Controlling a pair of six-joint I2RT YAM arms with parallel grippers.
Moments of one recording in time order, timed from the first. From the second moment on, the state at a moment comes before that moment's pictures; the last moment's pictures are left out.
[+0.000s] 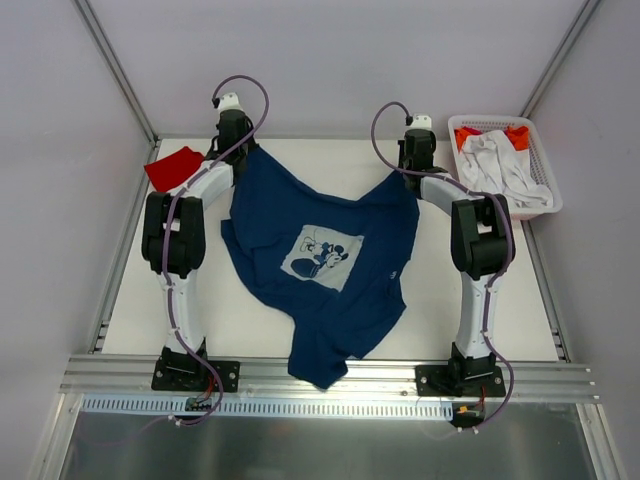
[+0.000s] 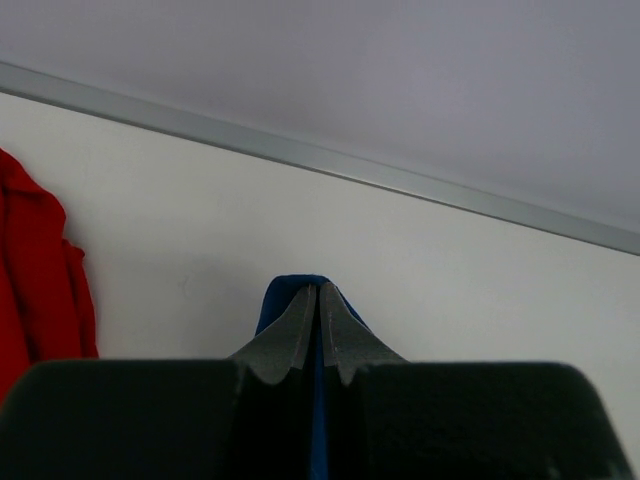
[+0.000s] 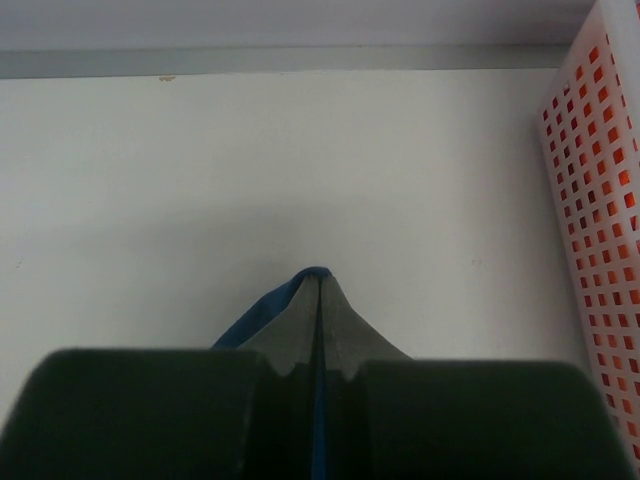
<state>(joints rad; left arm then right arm) -0.17 2.09 1.61 0.13 -0.27 -0.30 0.23 2.15 1.56 0.13 0.31 0.06</state>
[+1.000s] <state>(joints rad) -0.16 1.89 1.36 0.07 -0.24 -0.33 0.28 1.91 1.34 0.03 0.27 0.12</state>
